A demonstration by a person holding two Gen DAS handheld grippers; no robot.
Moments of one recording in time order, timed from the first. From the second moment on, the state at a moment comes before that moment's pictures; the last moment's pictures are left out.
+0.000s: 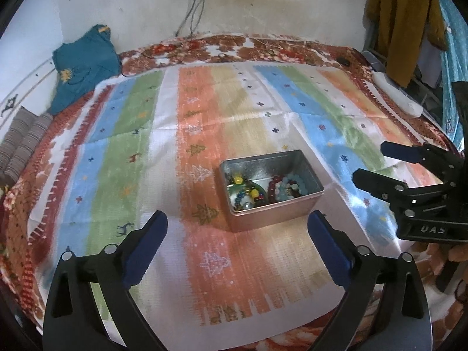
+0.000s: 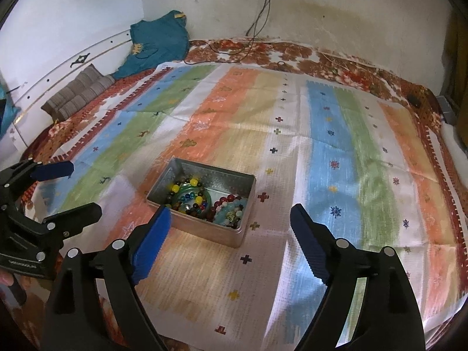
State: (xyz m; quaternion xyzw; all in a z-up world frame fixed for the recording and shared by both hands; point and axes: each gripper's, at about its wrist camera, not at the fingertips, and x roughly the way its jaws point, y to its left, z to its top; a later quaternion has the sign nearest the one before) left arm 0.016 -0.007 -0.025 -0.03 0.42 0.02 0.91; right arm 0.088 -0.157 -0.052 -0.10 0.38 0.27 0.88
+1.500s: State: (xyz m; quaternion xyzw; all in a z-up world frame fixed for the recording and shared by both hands) left arm -0.011 -0.027 -0.018 0.00 0.38 0.03 0.93; right arm 0.054 -0.171 -0.043 -0.10 0.35 0.27 0.89
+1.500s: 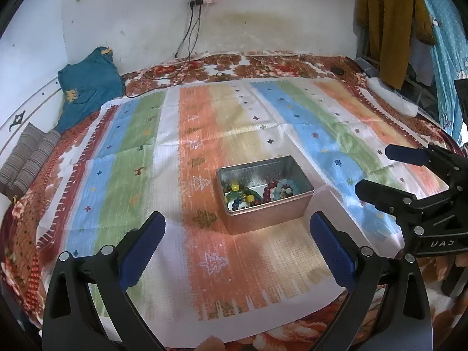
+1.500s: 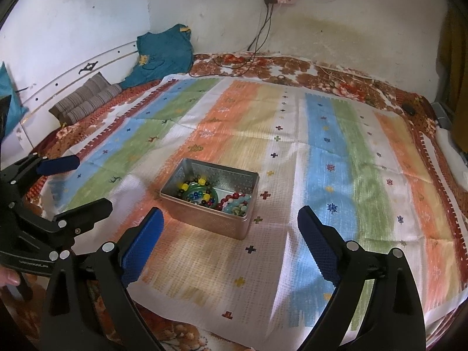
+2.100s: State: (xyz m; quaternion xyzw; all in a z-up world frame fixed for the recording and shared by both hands) left arm -0.016 -0.030 -0.012 -0.01 0.36 0.02 0.93; right arm 0.046 -0.176 -0.040 -0.08 0.34 0.27 0.90
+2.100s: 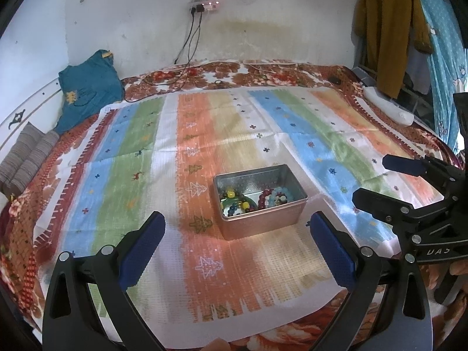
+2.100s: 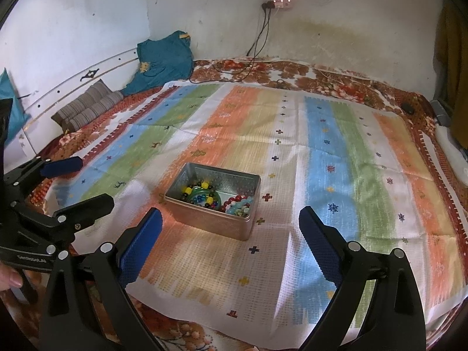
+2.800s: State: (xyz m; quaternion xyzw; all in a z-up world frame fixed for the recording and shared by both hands) left arm -0.026 -0.032 -0.006 -0.01 0.33 0.03 0.94; right arm 0.041 -0.179 -0.037 -0.08 0.32 0.27 0.90
